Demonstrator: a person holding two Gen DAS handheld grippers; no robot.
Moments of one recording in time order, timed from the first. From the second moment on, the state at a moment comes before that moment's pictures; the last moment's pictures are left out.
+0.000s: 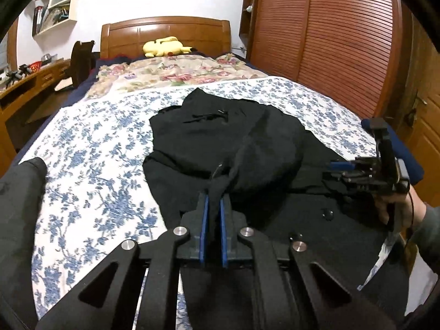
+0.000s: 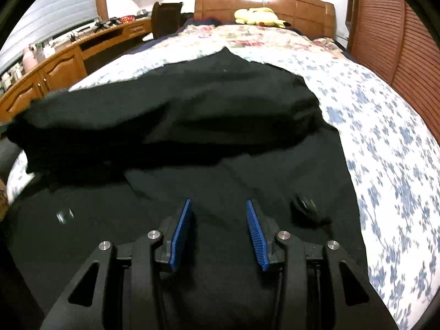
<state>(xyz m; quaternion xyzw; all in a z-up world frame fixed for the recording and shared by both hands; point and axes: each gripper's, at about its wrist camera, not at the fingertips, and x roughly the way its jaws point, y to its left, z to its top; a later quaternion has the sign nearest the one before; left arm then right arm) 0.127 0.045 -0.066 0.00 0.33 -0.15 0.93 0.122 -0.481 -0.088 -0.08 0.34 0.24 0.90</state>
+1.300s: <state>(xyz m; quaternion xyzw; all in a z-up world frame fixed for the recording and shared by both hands) 0.123 0.073 -0.082 0.03 0.34 -0.12 0.93 0.108 -0.439 -0.094 -0.11 0.34 0.30 0.89</state>
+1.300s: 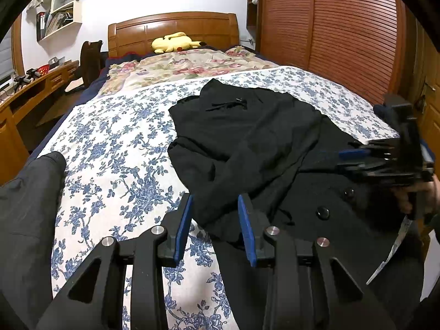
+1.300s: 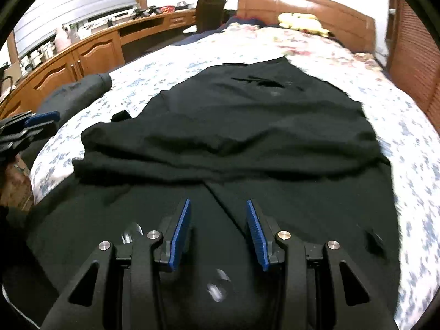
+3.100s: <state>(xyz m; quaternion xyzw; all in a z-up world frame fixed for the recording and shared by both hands) 0.067 0.086 -0.129 -0.01 0.44 -0.10 0.90 0.036 -0.627 -0.126 -0.06 0.37 0.13 0.92</state>
